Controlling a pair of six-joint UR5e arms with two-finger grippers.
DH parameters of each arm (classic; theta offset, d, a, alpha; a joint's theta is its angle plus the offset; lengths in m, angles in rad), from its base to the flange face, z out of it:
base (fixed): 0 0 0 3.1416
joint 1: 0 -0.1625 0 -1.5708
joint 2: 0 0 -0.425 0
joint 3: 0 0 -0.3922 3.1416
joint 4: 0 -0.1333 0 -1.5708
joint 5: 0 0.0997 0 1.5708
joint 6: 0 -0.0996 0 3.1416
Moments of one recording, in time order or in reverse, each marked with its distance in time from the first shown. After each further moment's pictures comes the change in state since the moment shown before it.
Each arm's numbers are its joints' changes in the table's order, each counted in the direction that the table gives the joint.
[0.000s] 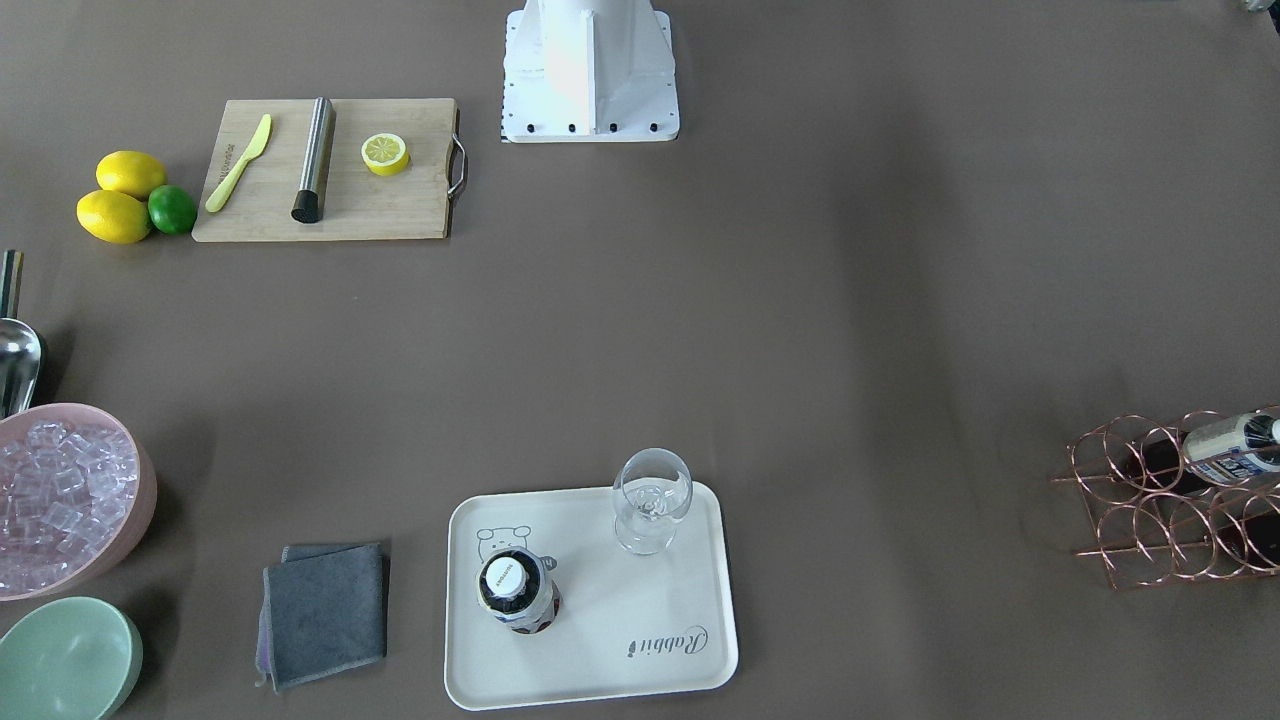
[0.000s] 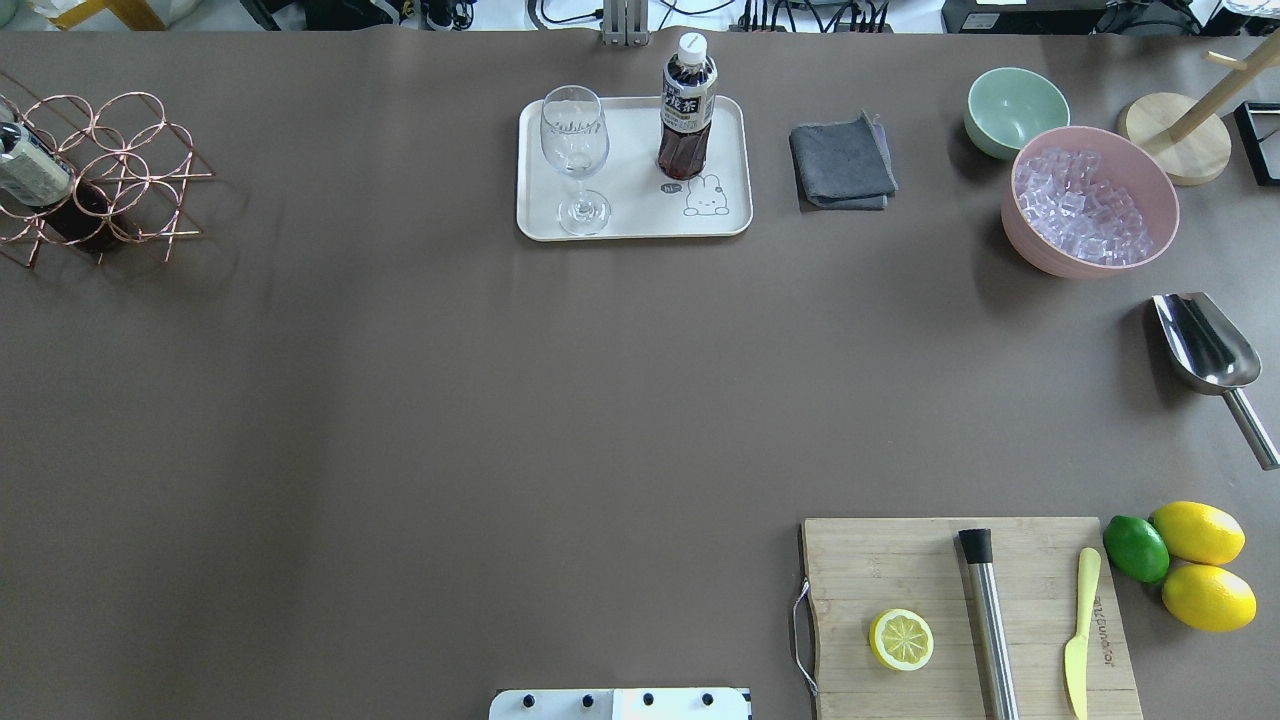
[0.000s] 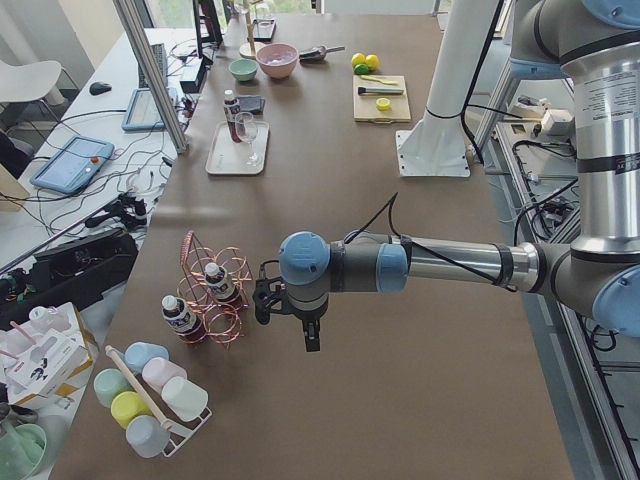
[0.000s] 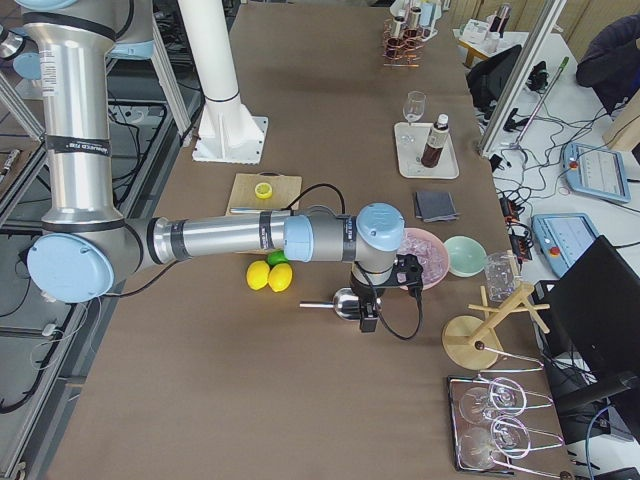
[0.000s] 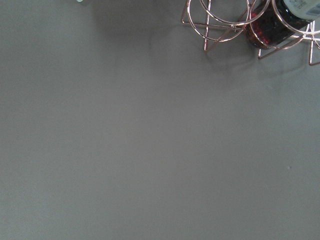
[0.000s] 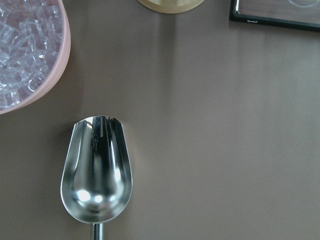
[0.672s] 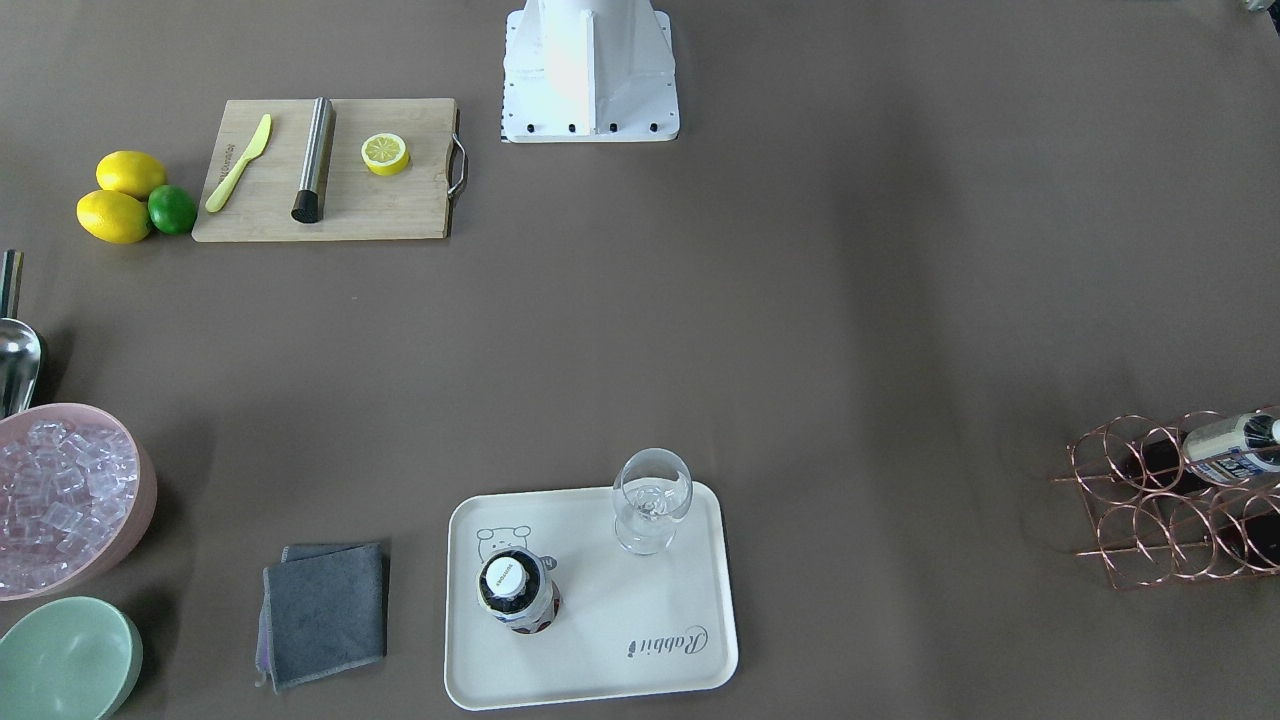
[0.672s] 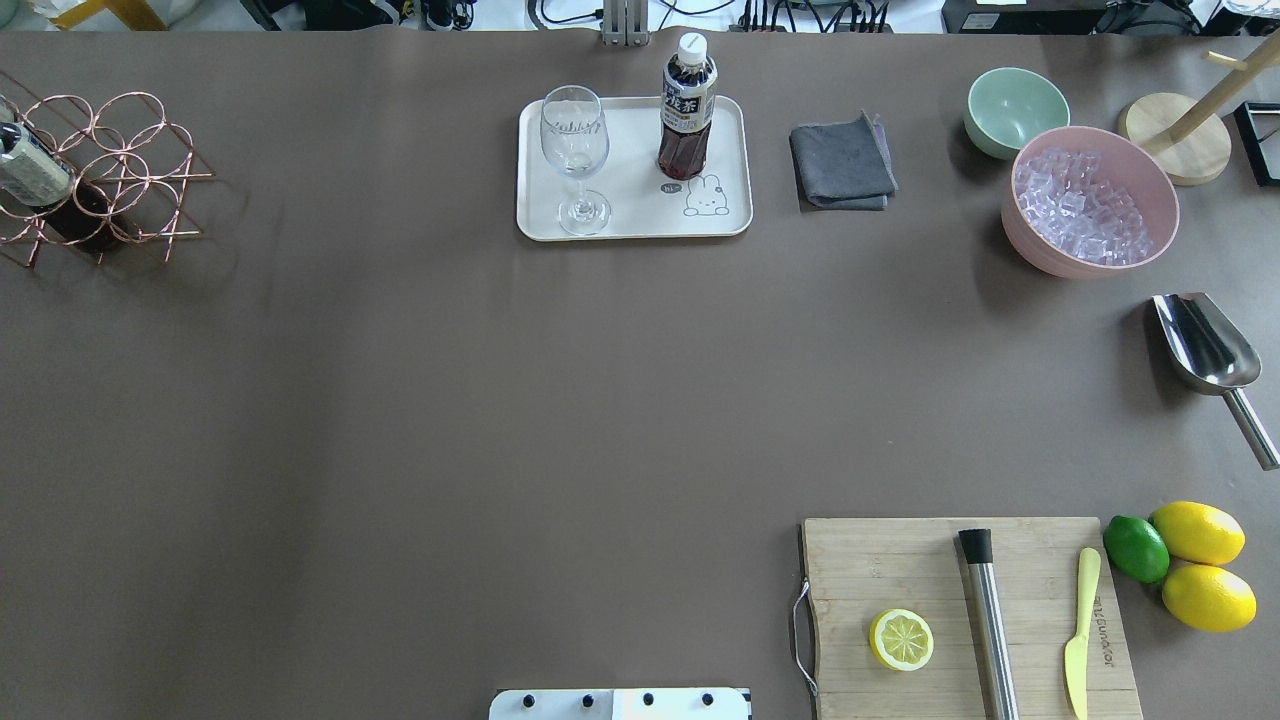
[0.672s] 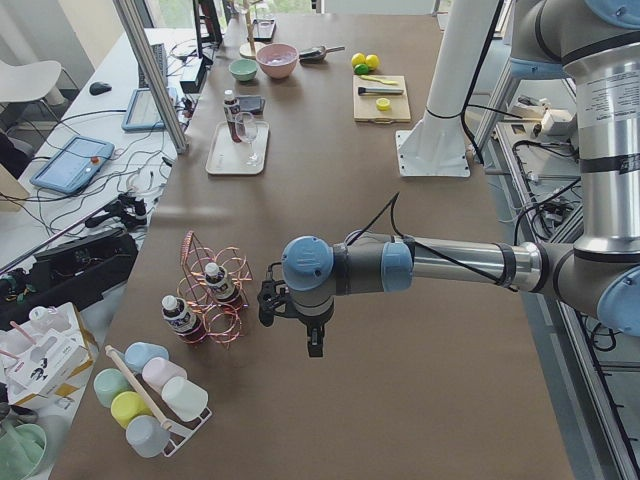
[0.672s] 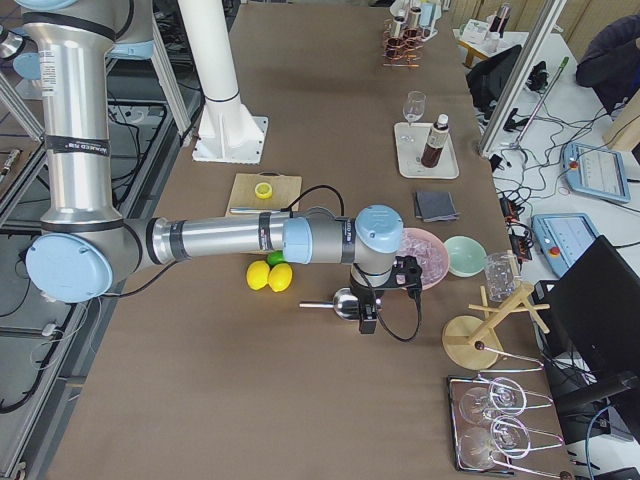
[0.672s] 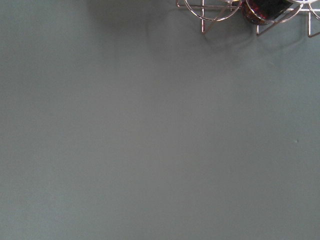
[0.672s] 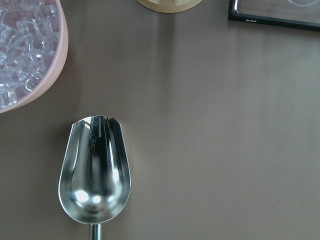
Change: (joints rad) left arm 0.019 0.008 -0.008 -0.065 0.009 -0.155; right arm 0.000 -0.004 -0.005 -0.011 -0.001 -0.003
